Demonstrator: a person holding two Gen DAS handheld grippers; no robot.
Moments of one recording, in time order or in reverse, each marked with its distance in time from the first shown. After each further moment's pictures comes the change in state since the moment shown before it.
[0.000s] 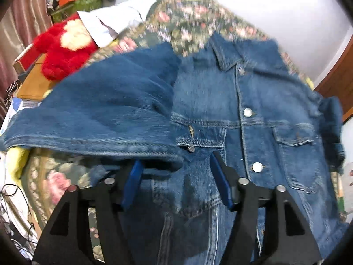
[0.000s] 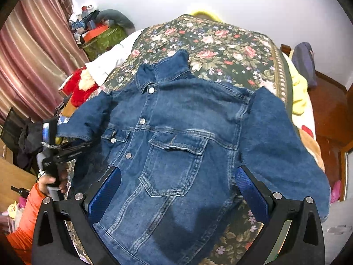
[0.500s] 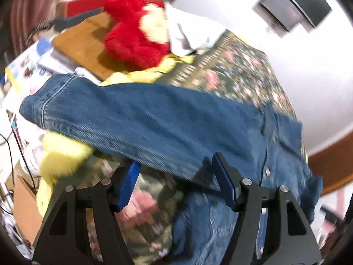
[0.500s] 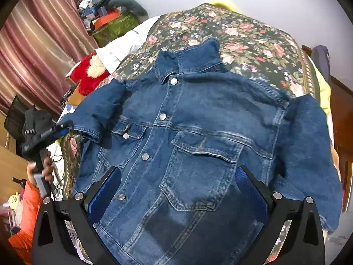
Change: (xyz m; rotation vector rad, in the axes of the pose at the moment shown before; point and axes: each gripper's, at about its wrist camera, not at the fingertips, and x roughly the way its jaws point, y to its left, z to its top) left arm -0.013 0.156 0.021 -0.452 -0.077 -0.065; right arm 0.049 0.045 0.016 -0.061 0.065 0.048
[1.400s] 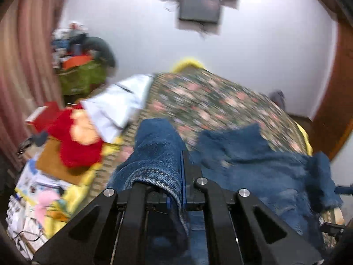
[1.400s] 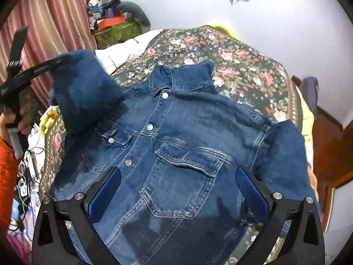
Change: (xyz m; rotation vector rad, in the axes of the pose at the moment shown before) left arm -0.029 -0.236 -0.011 0.603 -0.250 0.039; right arm -0.022 0.008 -0.013 -0.146 -0.137 -0.143
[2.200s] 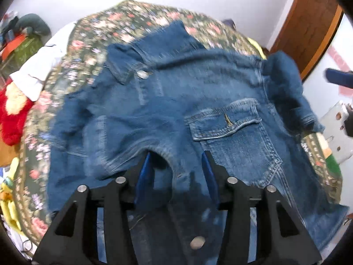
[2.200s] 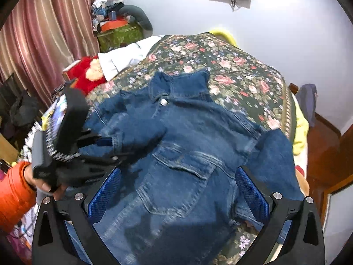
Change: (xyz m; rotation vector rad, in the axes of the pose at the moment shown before) left arm 0.030 -0.083 -0.088 0.188 0.349 -0.242; right arm -0.021 -0.006 0.011 -0.013 -0.020 0.014
